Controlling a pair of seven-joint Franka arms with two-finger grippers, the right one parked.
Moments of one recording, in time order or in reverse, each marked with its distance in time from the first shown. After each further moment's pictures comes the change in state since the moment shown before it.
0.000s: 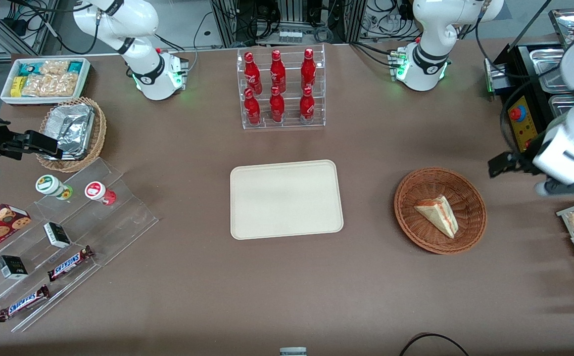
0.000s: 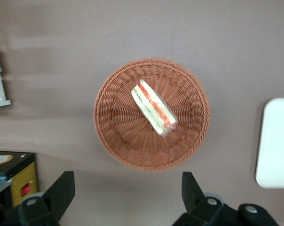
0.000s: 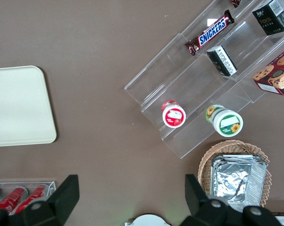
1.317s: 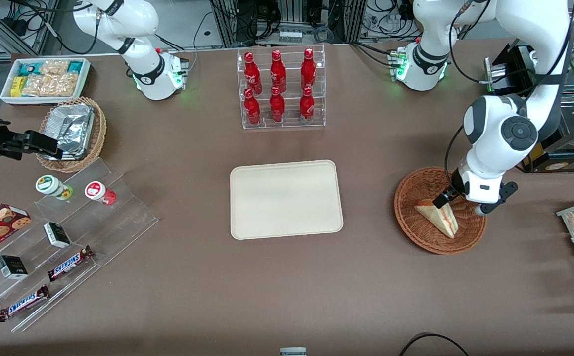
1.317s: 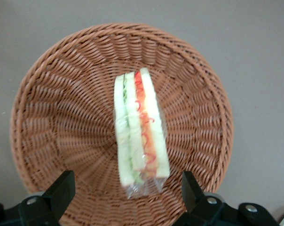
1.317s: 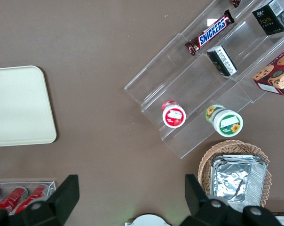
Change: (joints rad) arm -0.015 0.062 -0.052 -0.525 0.000 0.713 -0.633
